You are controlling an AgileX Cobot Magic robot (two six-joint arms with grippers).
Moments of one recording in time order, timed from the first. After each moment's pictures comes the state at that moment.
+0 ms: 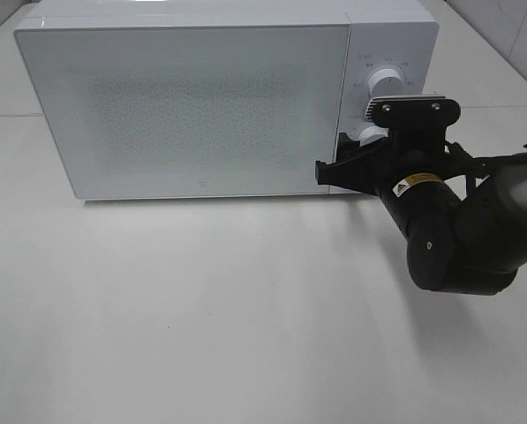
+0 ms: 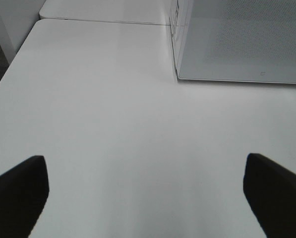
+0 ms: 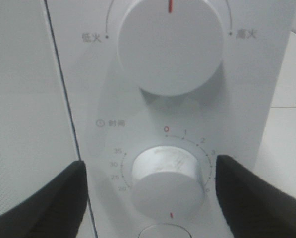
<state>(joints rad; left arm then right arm) 0.02 0.00 -0.52 -0.05 1.07 0.01 0.54 2.04 -0.67 0.50 -1.21 -0.19</state>
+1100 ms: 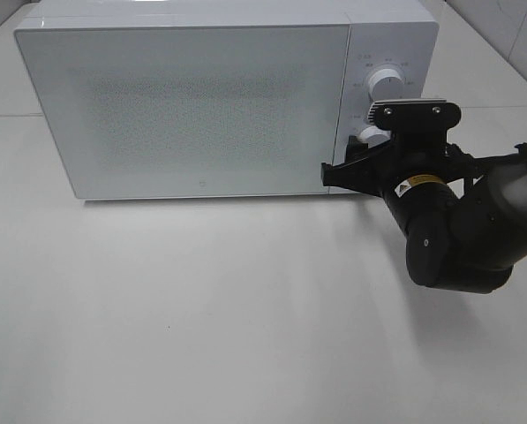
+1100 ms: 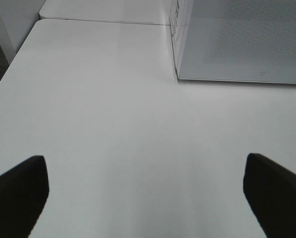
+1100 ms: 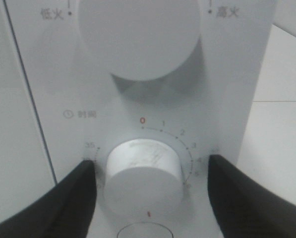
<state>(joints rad) 0.02 0.00 -0.52 -0.05 1.07 0.01 0.52 2.07 -0.69 0.52 -1.21 -0.21</state>
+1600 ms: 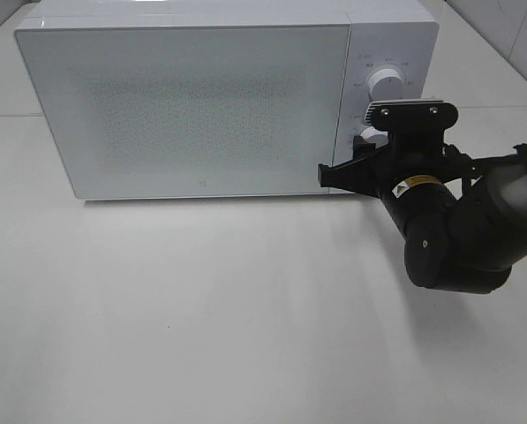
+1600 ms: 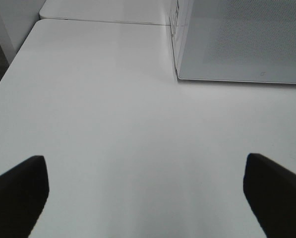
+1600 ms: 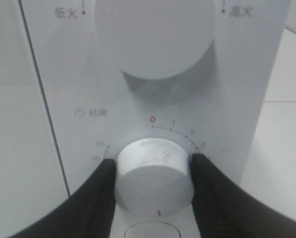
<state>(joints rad) 0.02 0.00 -0.52 -0.05 1.07 0.01 0.52 2.07 -0.69 0.51 -1.21 -0.21</state>
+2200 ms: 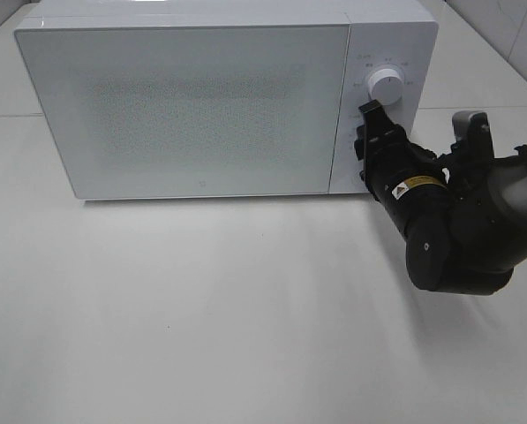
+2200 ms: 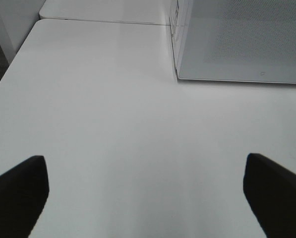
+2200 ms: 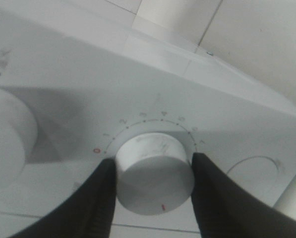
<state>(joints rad) 0.02 0.00 -0.52 -0.05 1.07 0.01 0.52 2.07 -0.69 0.49 -1.21 1.03</state>
